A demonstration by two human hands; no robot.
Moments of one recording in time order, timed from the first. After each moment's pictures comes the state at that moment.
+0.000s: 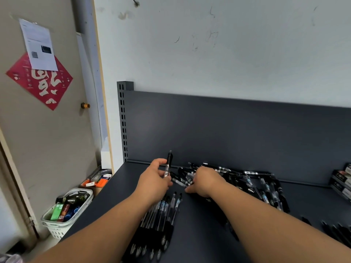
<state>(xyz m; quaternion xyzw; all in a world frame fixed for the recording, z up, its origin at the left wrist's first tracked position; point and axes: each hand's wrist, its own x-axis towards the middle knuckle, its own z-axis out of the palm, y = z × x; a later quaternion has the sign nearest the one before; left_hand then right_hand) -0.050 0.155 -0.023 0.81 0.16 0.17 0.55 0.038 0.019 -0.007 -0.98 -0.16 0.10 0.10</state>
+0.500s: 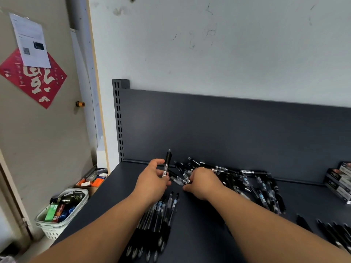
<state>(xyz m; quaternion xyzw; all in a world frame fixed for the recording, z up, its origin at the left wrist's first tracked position) -0.042 0.154 -0.028 0.80 0.16 0.17 0.56 0.037 0.014 -0.020 -0.97 -0.17 0.04 0.16</state>
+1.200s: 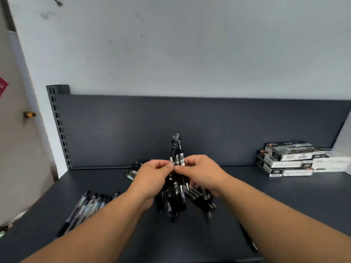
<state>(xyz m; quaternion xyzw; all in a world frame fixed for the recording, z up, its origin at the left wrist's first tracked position) -0.031 0.017 0.002 0.72 0.08 0.10 0.68 -0.003 -0.130 0.028 -0.84 -0.16 0.06 0.51</state>
